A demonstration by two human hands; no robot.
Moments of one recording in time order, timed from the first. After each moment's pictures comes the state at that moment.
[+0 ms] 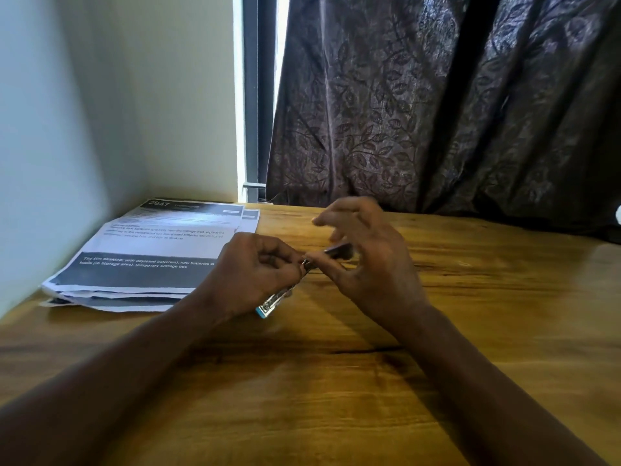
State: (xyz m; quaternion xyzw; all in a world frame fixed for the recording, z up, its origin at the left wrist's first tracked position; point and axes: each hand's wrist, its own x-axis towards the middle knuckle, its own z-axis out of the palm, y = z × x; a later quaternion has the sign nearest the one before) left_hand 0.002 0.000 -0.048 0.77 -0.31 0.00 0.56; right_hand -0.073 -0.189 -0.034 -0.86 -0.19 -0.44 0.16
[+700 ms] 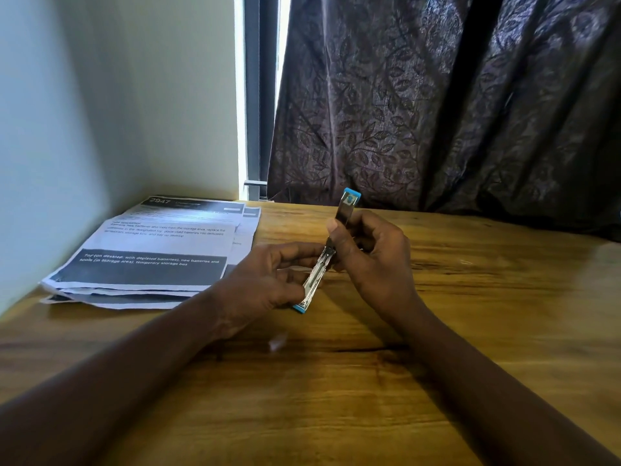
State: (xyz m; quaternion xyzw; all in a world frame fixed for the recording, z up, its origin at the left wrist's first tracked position) left_hand -0.001 -0.007 -0.059 0.66 -0.32 -0.22 0.64; right_hand -0.052 -0.191 -0.053 -0.78 -0.08 -0.39 0.49
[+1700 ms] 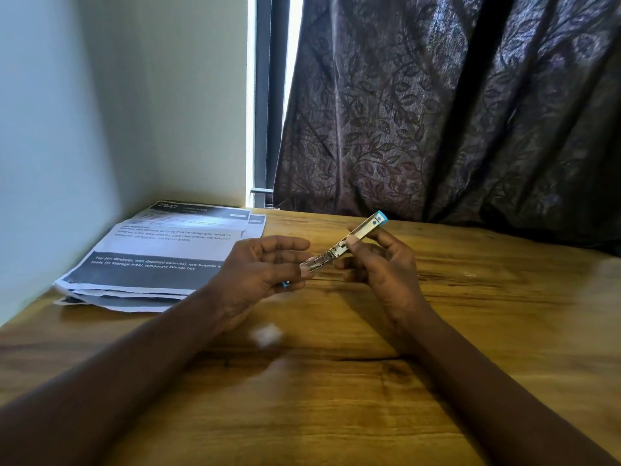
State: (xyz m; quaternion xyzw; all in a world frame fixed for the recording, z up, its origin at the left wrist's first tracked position) left_hand 0.005 0.000 -0.049 0.61 -0.21 -0.17 0.74; right_hand -0.050 -0.197 -0.053 -0.66 0.02 -0.27 0.70
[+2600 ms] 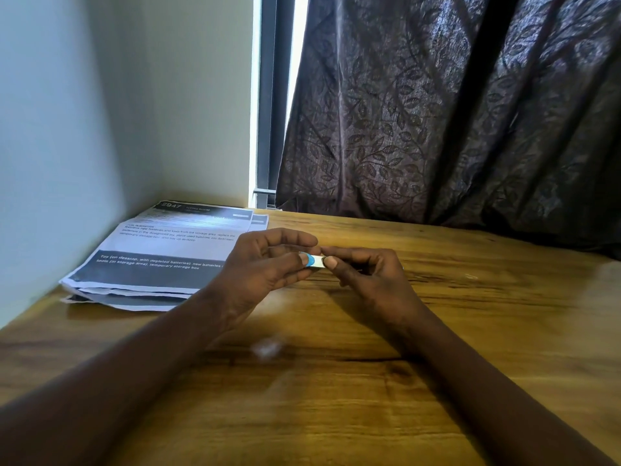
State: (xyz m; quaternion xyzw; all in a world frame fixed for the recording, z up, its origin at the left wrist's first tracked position) left_hand 0.000 0.000 -0.045 0.60 -0.24 -0.13 0.75; right_hand -0.053 -0.197 -0.060 -0.79 -0.08 -0.21 0.58
